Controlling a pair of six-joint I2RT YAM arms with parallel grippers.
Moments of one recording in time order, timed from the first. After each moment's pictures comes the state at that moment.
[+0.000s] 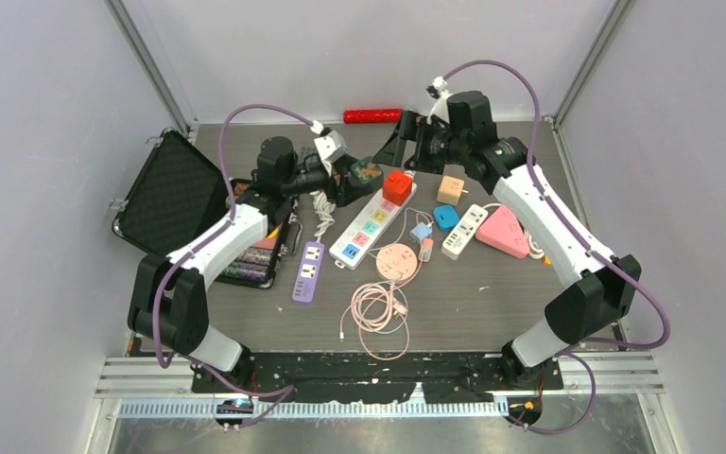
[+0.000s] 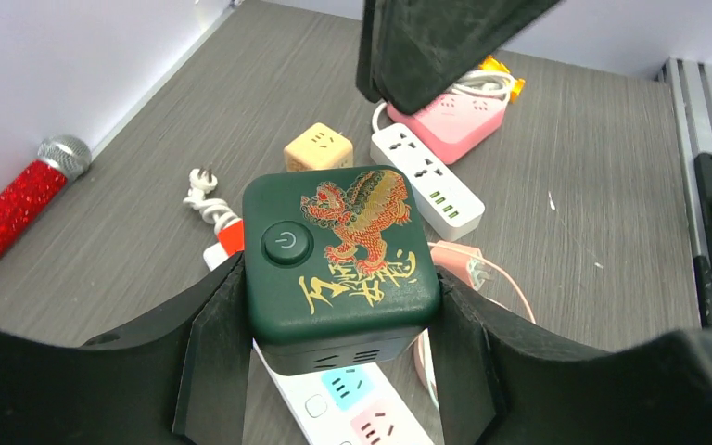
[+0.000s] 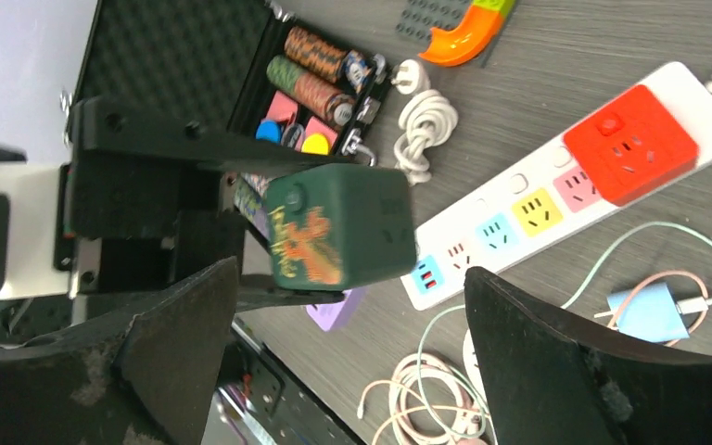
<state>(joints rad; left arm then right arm) -0.41 1.51 1.08 0.30 0.81 0.10 0.43 1.54 1.58 -0.55 -0.36 0.59</state>
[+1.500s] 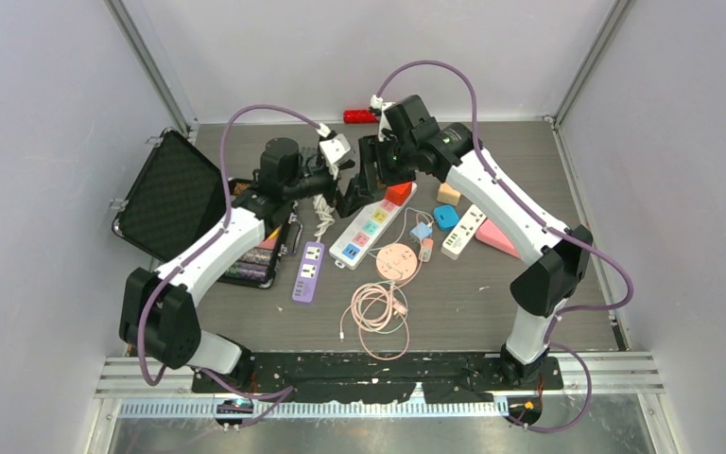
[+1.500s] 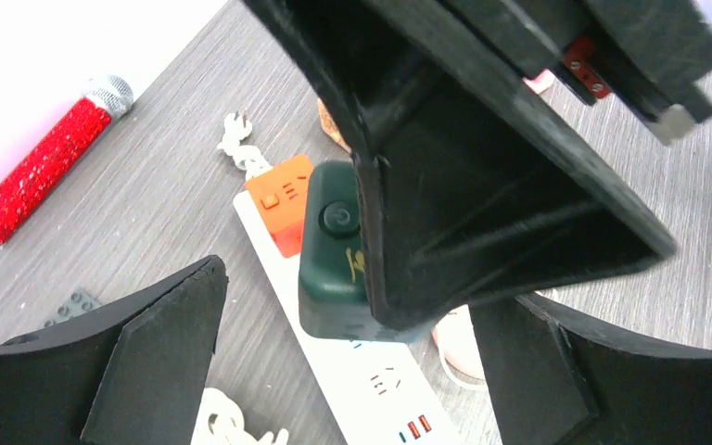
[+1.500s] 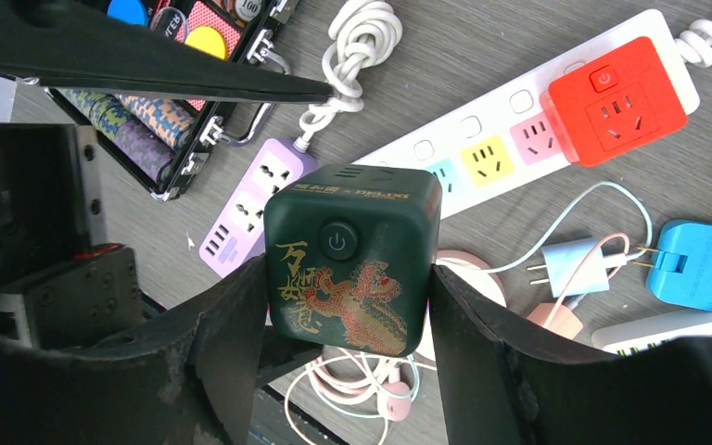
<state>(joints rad) -0.46 1.46 1.14 0.04 0.65 0.23 0.65 1.79 1.93 -0.93 -0.11 0.33</state>
